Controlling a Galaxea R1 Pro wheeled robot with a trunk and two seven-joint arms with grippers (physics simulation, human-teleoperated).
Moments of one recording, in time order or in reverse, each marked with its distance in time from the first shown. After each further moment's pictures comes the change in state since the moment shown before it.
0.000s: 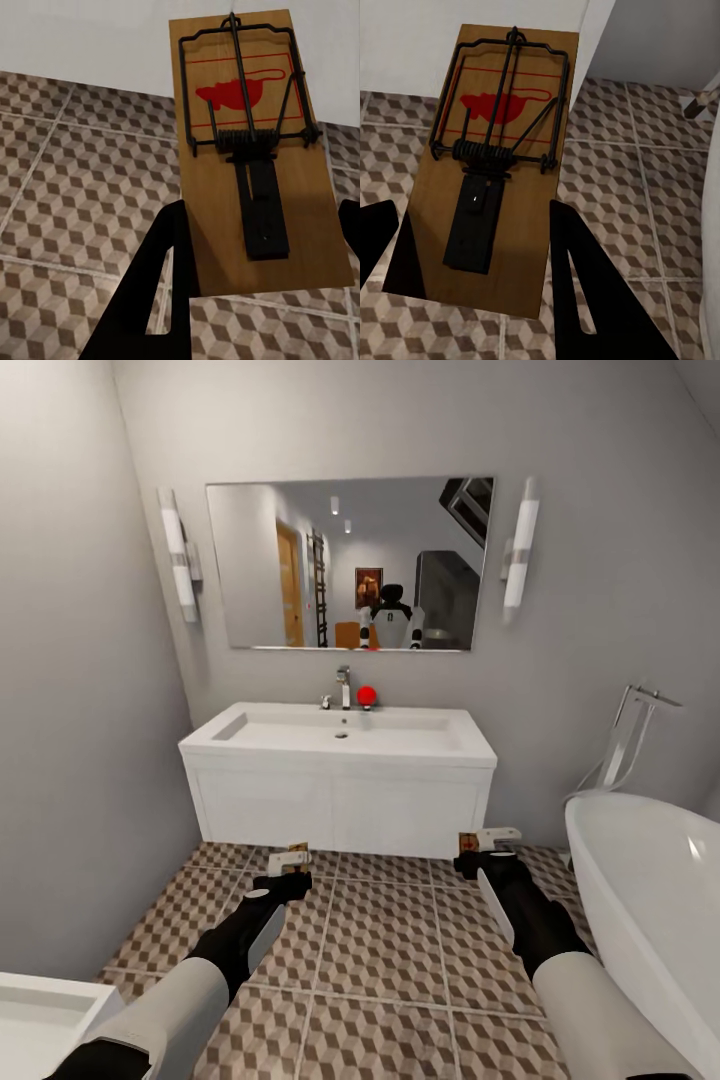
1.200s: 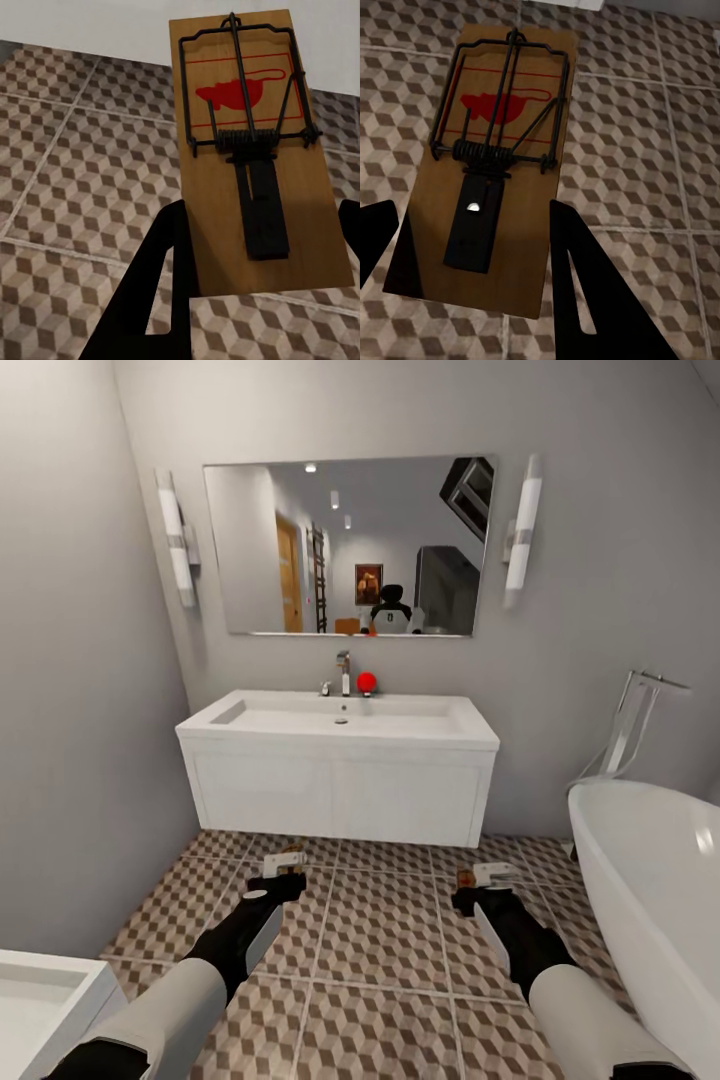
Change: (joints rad) left arm 0.000 0.007 0.002 0.007 -0.002 -0.006 0.046; right arm 0.000 0.007 -0.003 0.255 -0.003 -0.142 0.005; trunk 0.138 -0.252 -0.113
